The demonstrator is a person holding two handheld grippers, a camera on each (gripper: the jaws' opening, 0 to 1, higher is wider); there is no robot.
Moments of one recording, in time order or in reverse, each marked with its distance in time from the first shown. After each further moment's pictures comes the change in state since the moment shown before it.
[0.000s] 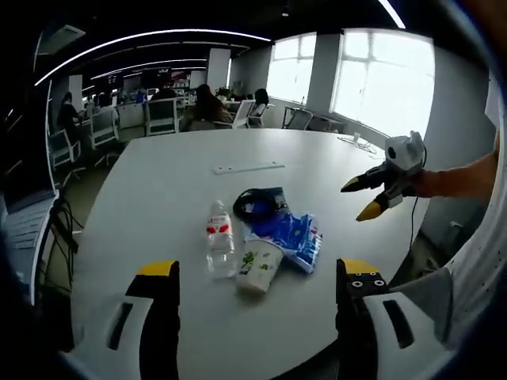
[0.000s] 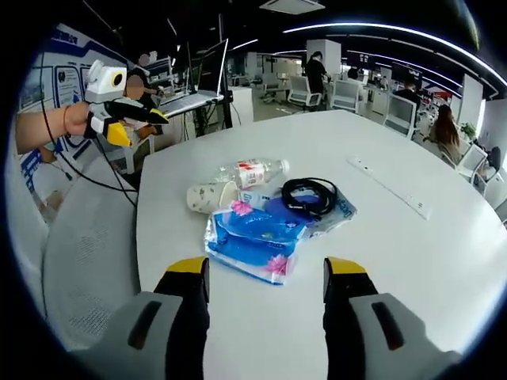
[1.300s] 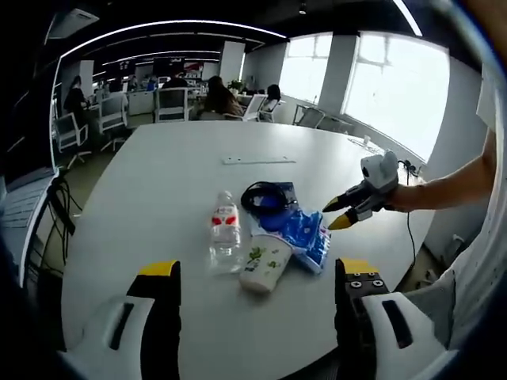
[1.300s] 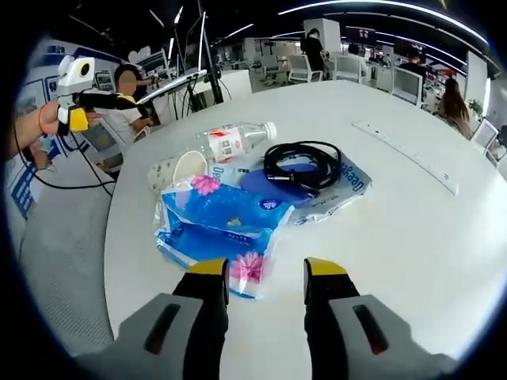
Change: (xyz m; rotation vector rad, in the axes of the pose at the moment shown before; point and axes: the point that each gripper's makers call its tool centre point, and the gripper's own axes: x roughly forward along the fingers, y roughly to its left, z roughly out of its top) left arm 0.016 0.011 -0.012 -0.077 0.024 0.029; right arm 0.078 -0.036 -0.040 0.076 0.088 0.060
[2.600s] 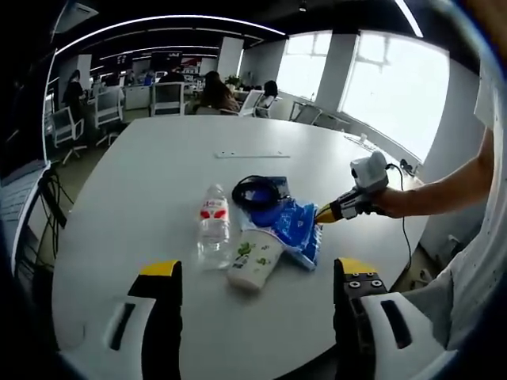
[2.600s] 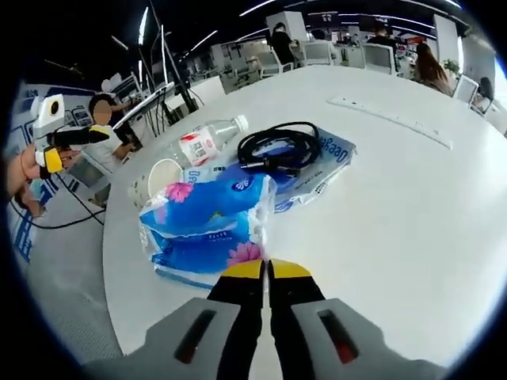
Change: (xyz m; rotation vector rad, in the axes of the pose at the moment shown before) left arm 0.009 -0.012 -0.009 -0.012 0.020 -0.028; right arm 0.009 -0.010 -0.014 0.228 -0.018 -0.038
